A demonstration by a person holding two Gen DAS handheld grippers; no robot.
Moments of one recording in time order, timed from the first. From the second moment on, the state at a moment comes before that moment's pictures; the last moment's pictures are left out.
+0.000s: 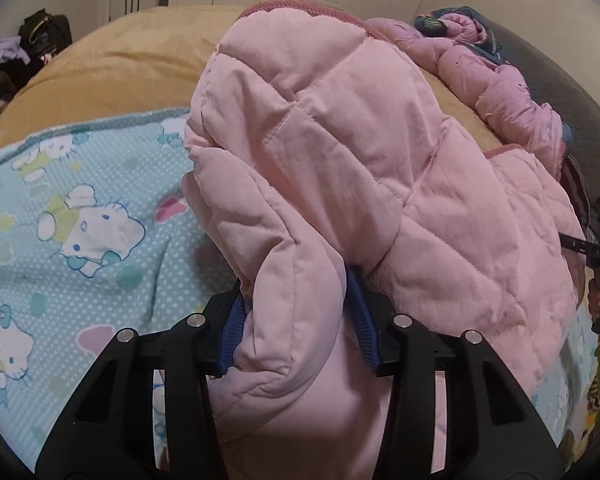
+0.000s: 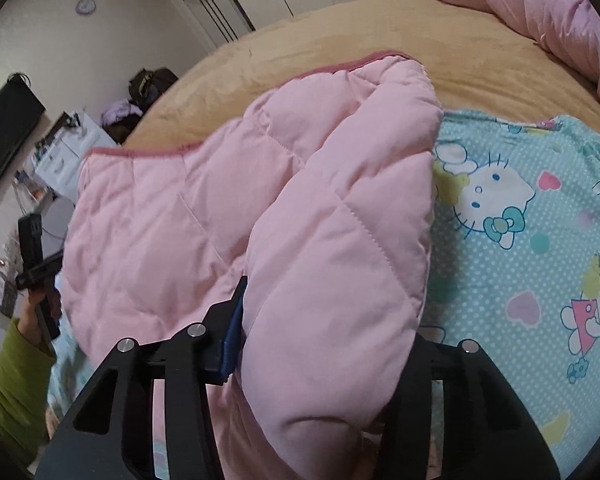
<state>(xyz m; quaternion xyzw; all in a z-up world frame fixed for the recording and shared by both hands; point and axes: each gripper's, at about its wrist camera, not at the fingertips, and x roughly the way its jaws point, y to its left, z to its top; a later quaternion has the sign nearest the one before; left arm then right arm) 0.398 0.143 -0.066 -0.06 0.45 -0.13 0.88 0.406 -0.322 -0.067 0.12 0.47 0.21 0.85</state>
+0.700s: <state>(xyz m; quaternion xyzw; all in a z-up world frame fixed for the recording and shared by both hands) 0.316 0.147 -0.040 -0.06 0.45 -0.14 0.88 0.318 -0.308 -0.031 0.12 0.44 0.23 0.86</state>
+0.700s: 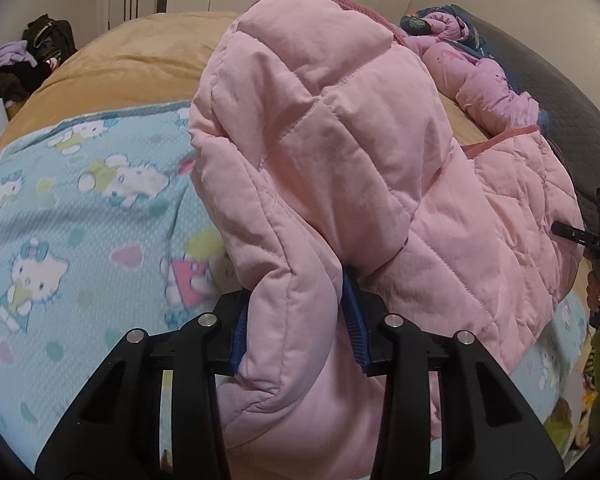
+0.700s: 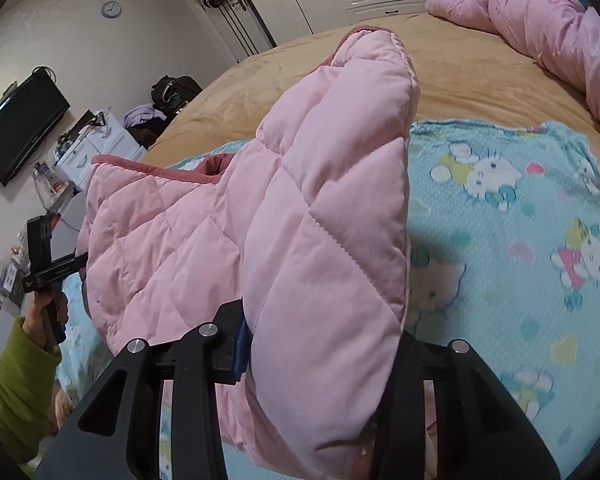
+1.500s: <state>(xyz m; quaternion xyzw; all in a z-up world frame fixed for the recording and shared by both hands) 0.233 0.153 -0.050 -0.05 0.45 -0.11 0.89 0.245 -0.317 -0.044 0.14 0.45 0.21 0.85</state>
